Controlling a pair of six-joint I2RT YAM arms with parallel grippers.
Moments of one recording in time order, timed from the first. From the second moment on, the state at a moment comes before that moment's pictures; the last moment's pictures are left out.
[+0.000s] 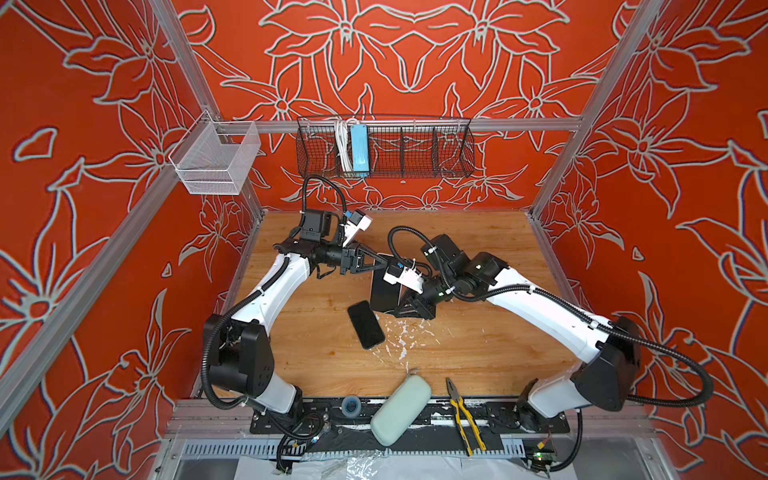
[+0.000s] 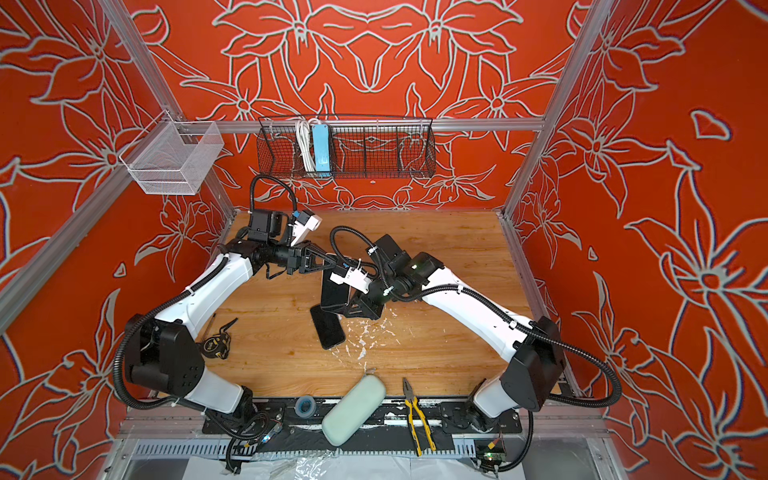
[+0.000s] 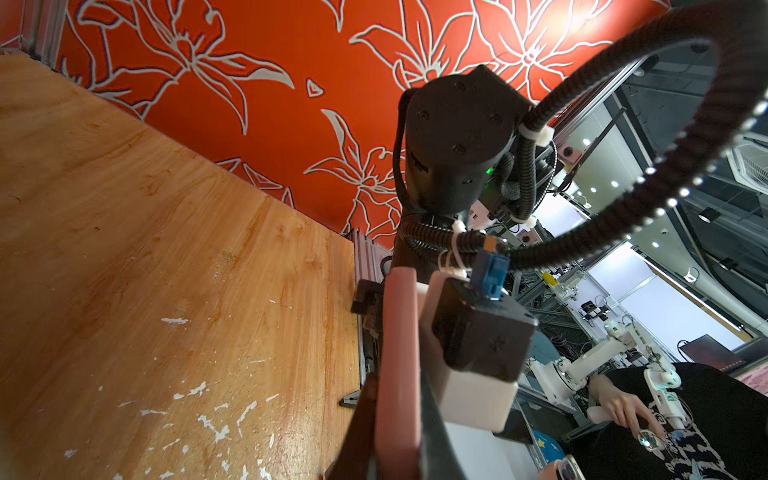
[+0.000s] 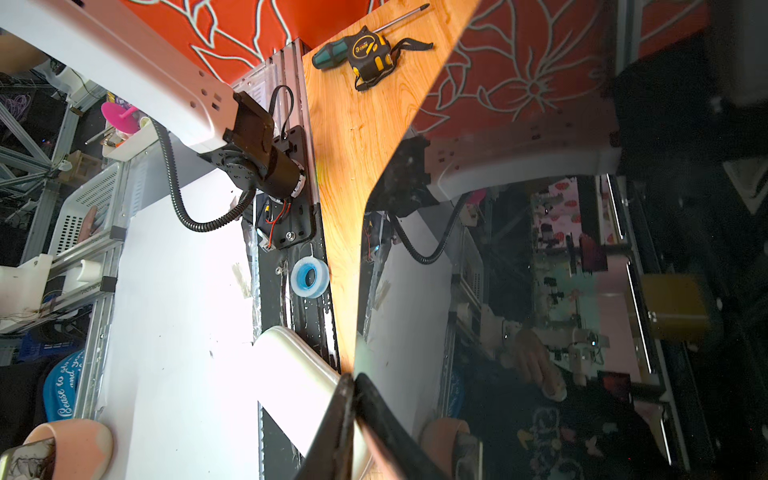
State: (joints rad) left arm -0.17 1.55 1.30 -0.52 1.54 0.12; right arm 0.78 1.50 1.39 -0.84 -0.67 -0.21
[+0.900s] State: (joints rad) left arm -0.18 1.58 1.33 -0.52 1.52 0.09; right arm 0.86 1.53 1.32 -0.67 -0.53 -0.20
